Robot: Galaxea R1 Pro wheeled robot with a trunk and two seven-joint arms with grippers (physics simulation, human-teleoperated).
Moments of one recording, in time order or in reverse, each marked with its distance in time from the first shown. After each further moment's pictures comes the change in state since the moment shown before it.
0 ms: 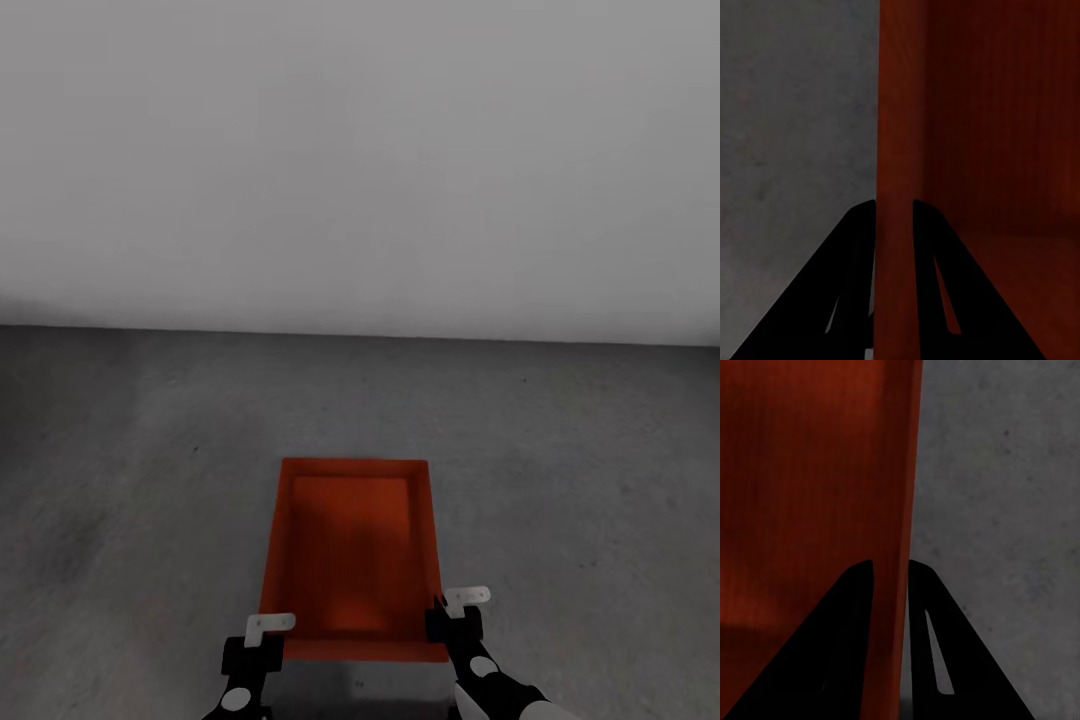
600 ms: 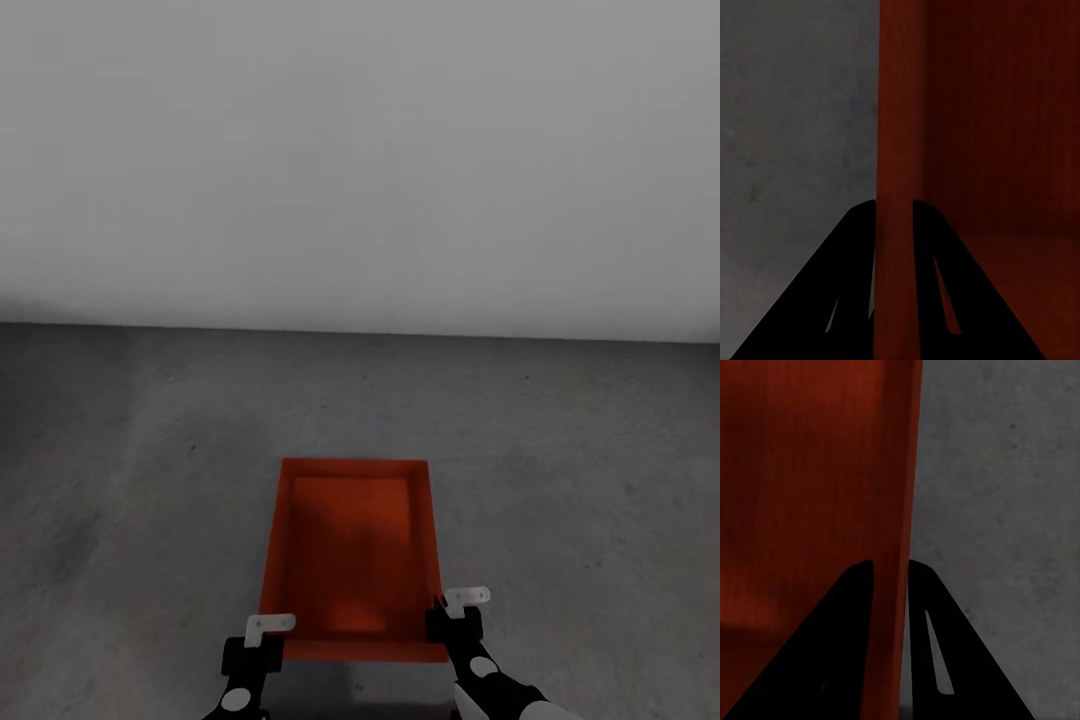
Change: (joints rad) left arm 0.000 0.000 -0.001 0.002 0.002 0.000 0.000; right arm 0.000 0.000 0.000 0.002 0.000 0.001 0.000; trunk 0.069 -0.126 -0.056
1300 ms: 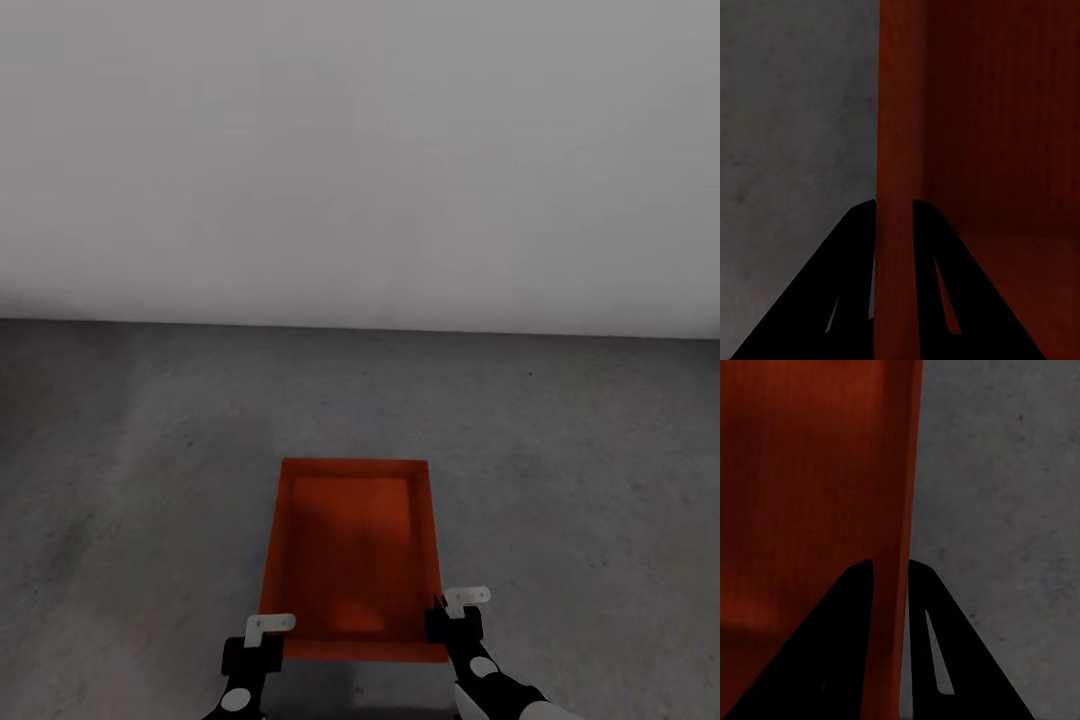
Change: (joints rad) left arm 0.000 0.000 0.000 0.000 0.000 -0.001 0.000; right arm 0.000 0.000 0.000 0.000 0.000 -0.001 0.000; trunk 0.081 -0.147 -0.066
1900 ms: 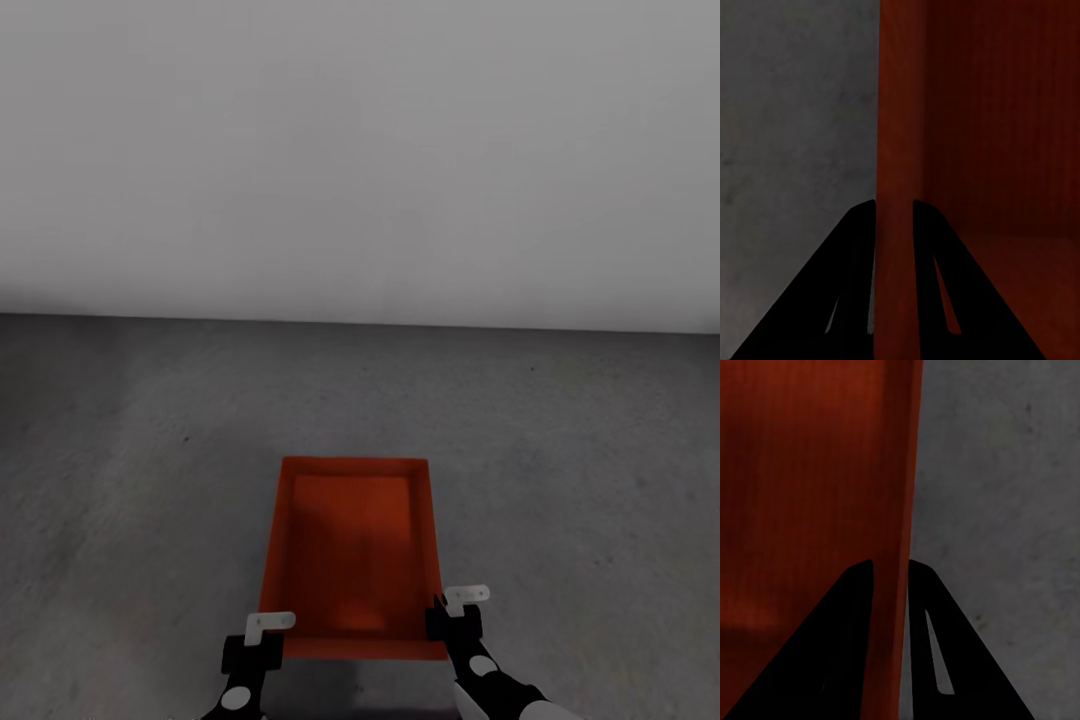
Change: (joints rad) left arm 0.000 0.001 0.001 -0.007 -0.004 -0.005 0.001; right arm 0.000 0.000 0.001 -0.006 0.001 -0.005 -0.004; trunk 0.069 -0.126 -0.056
